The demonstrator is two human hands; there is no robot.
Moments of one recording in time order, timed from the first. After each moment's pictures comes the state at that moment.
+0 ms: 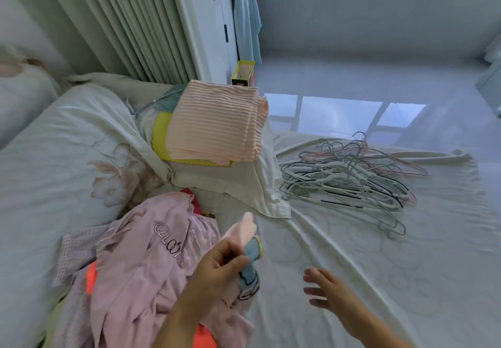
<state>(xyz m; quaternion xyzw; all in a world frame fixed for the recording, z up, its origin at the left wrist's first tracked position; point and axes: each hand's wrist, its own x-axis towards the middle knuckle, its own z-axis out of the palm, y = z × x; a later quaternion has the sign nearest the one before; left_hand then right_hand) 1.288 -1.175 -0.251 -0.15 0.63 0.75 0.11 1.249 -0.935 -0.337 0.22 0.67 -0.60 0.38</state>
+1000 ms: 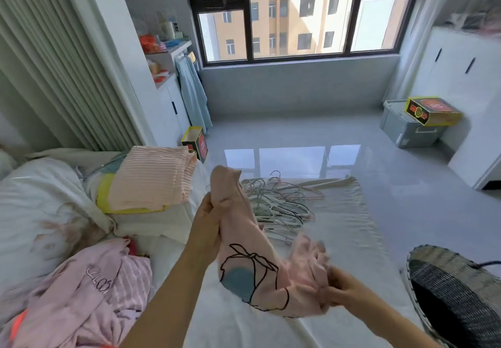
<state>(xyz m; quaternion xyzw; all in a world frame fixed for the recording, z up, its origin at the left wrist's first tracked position) 1.278 -0.892 -0.104 -0.09 0.55 0.83 -0.01 1.327 -0.630 -0.202 0.02 0.73 -0.63 0.27</state>
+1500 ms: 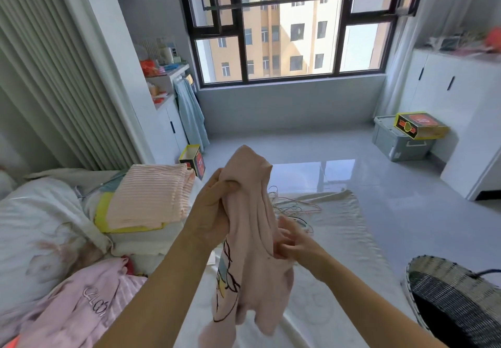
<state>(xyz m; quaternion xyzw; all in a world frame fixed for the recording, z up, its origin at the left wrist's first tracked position) 1.279 -0.882 -0.035 0.05 0.49 0.87 0.03 1.261 -0.699 -0.162 -0.07 0.72 -0.67 0.20</state>
